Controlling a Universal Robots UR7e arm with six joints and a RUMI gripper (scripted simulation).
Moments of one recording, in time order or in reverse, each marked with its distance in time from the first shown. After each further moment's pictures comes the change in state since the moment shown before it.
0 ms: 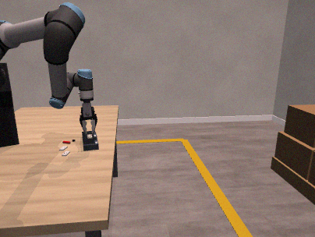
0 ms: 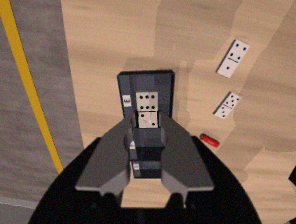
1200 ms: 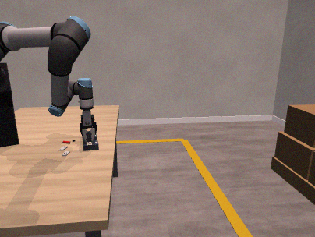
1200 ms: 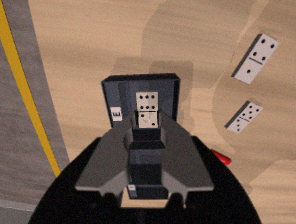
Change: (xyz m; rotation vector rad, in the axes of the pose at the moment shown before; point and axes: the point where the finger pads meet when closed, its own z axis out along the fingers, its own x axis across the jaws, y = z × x) arm 0.004 0.003 0.048 0.000 0.001 0.000
